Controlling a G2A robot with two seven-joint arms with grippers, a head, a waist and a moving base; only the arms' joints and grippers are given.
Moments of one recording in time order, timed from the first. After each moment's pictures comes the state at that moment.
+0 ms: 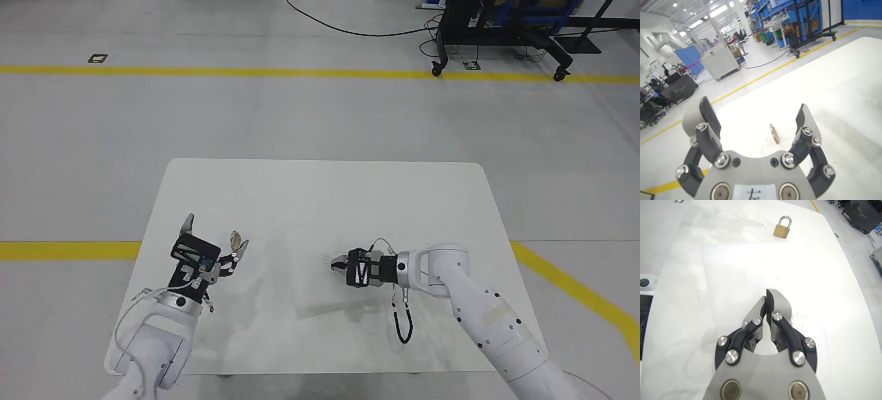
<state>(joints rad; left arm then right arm) 1.81 -1.14 -1.47 -2.06 1.69 -0.12 -0.02 -1.23 -1.13 1.05 -1.49 -1.58 -0.92 -0.04</state>
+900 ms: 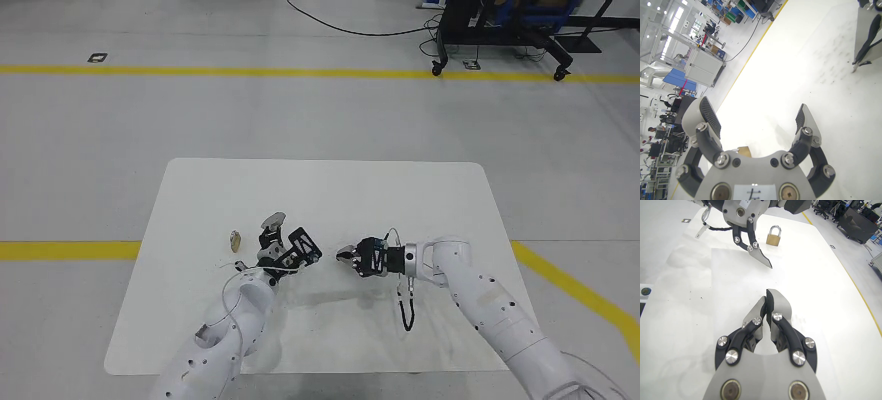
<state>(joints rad) 1.43 -1.22 -1.02 -1.78 2.03 -0.13 -0.39 -1.11 -1.12 0.99 -1.26 -1.66 -0.93 -0.36</state>
